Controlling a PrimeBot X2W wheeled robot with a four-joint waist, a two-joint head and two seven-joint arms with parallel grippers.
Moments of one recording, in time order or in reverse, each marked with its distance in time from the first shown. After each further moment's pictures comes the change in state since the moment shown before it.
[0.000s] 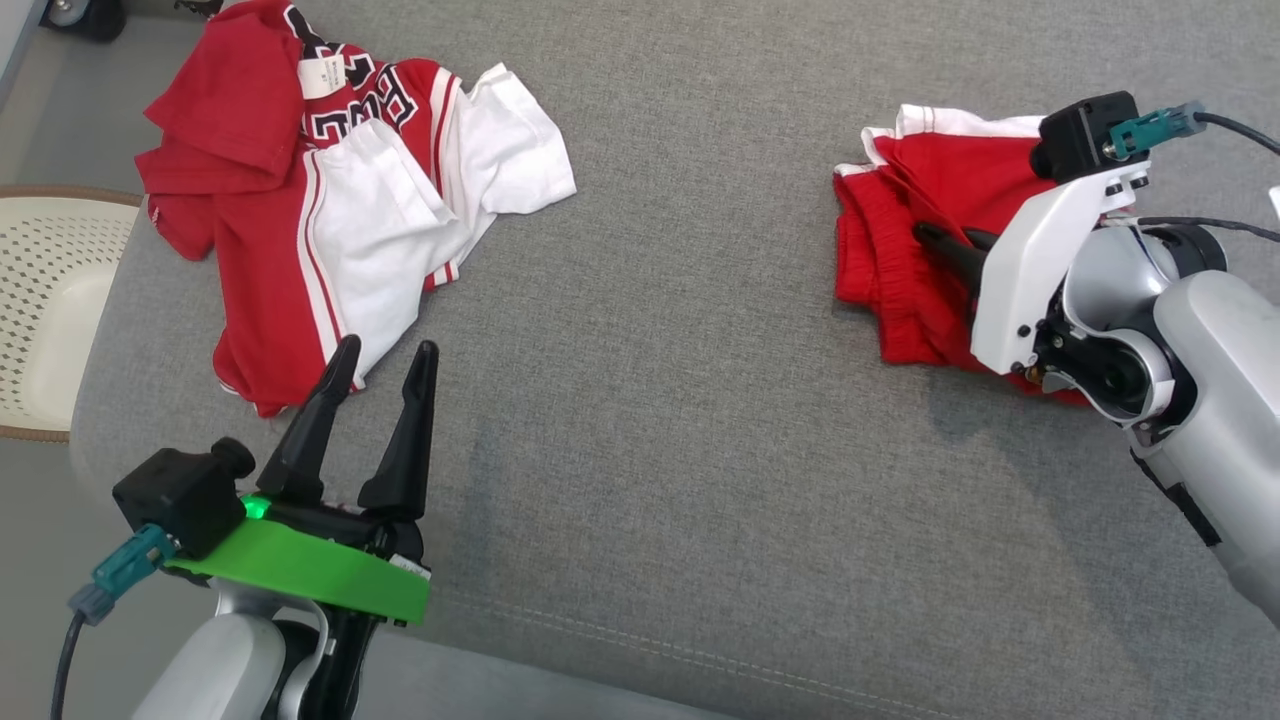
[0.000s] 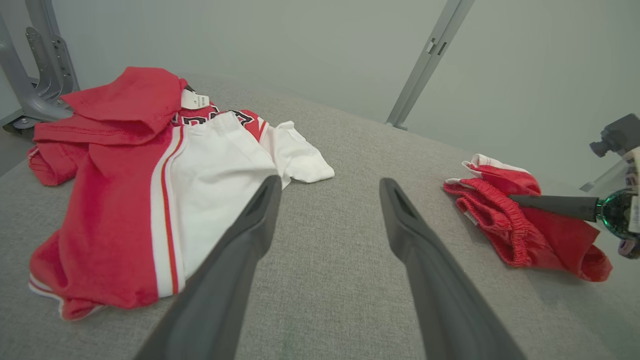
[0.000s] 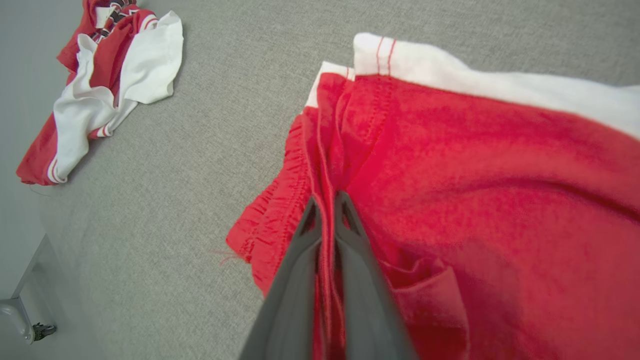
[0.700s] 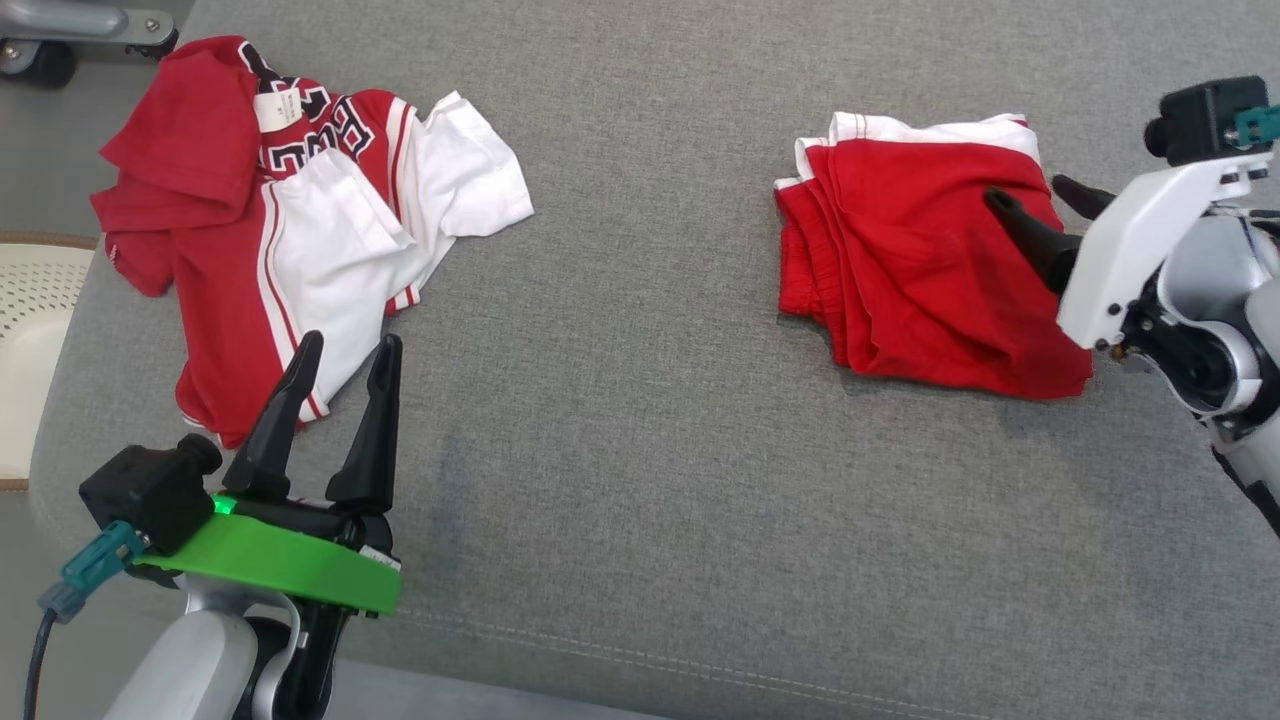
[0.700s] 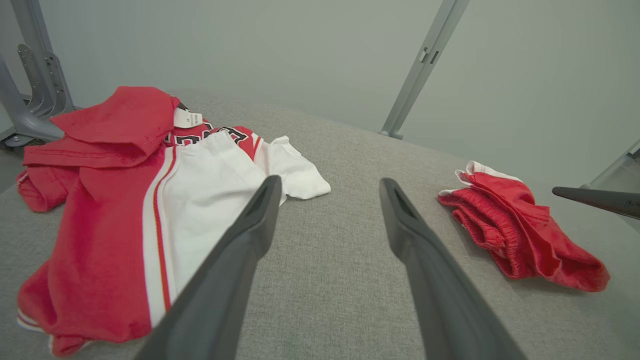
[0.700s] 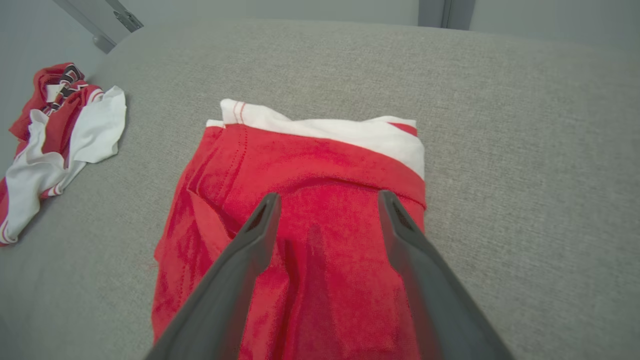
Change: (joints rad) left arm -0.009 0.011 0.036 0.027 0.004 -0.004 -0.001; right arm 0.034 -0.043 -0.085 -0.009 -0.009 -0.025 -0.089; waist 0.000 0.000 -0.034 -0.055
